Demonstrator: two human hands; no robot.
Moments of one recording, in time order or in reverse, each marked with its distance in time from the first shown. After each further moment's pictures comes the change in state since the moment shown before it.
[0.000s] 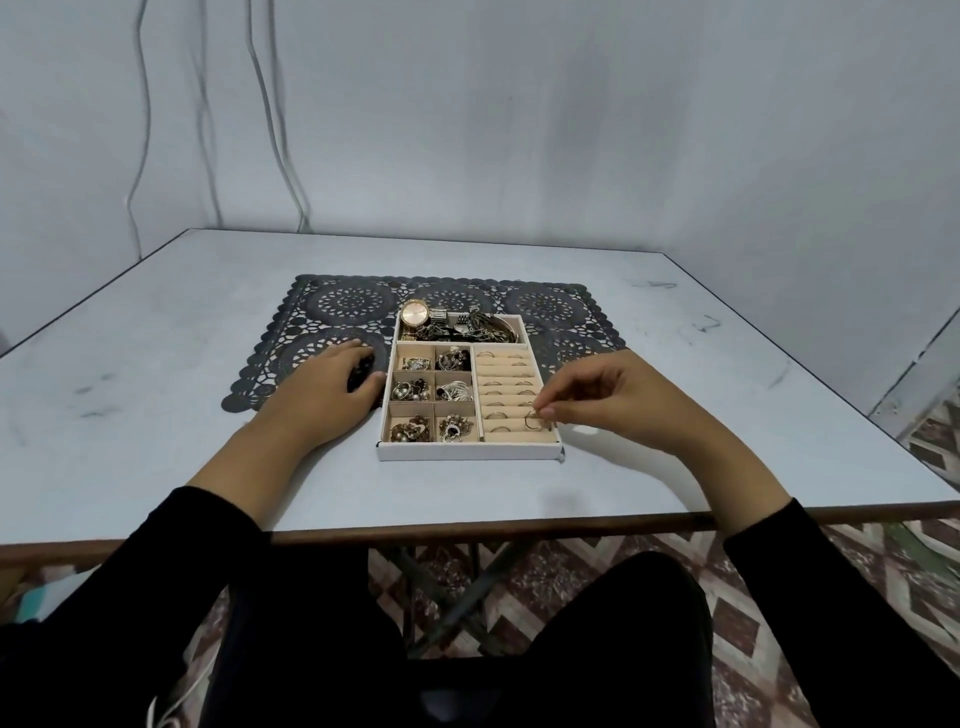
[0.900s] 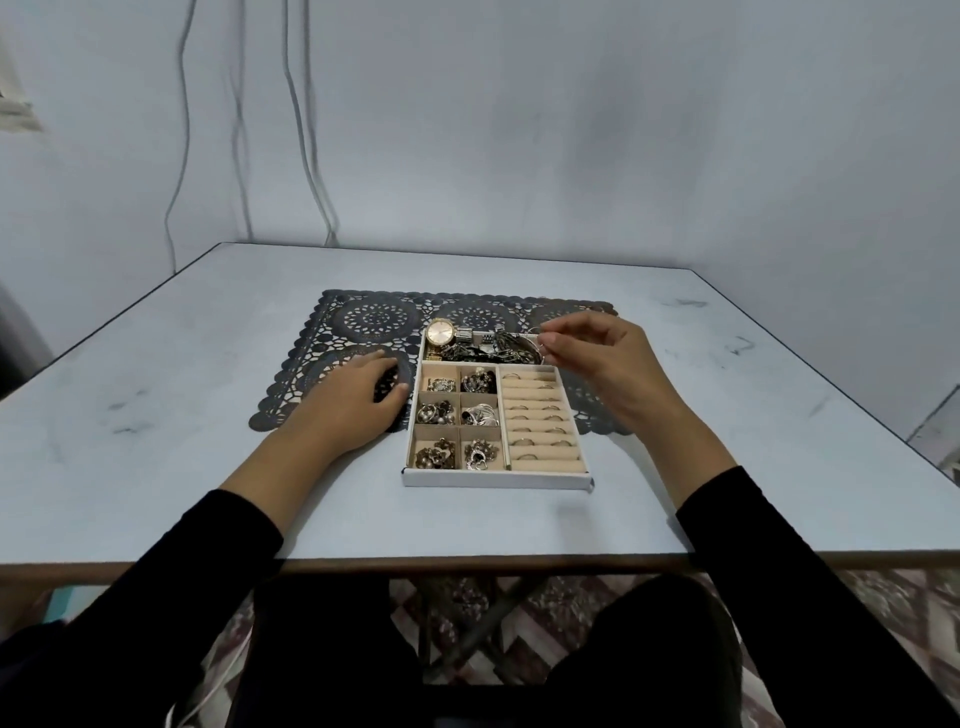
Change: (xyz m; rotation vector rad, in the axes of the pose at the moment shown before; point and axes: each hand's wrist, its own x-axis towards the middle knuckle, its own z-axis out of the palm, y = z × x) left_hand 0.017 -0.005 -0.002 0.023 -0.046 -0.004; right_hand 0.072 0.007 0.010 0.483 0.352 0.022
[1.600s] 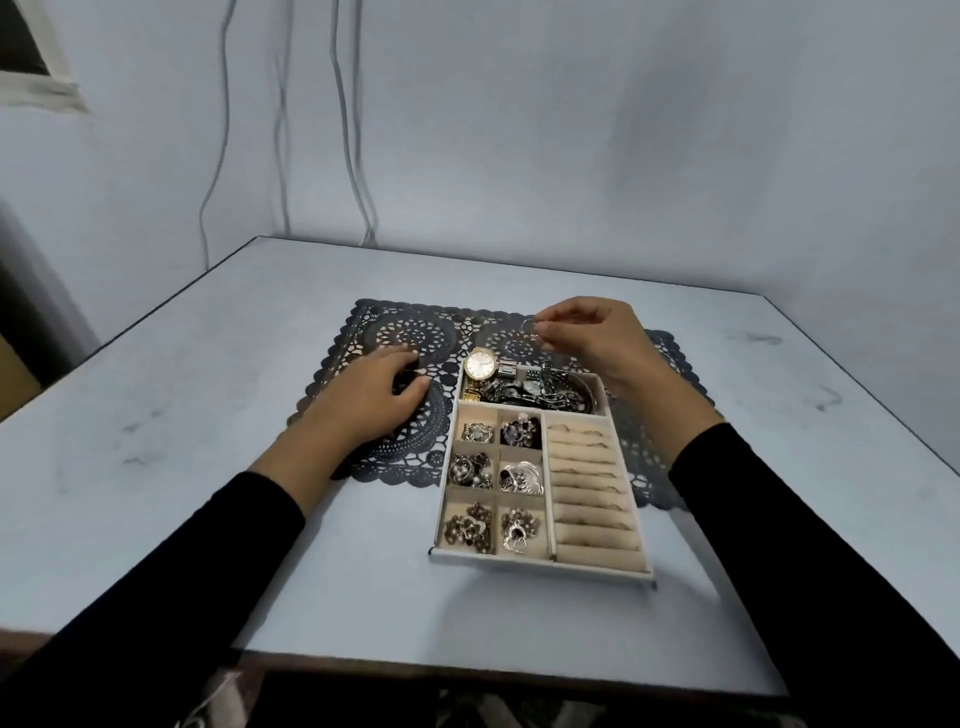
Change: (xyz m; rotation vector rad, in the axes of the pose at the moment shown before) left_hand 0.053 -0.022 -0.009 -0.017 0.027 -0.043; right_hand 0.112 0.012 0.030 -0.215 -0.058 0.149
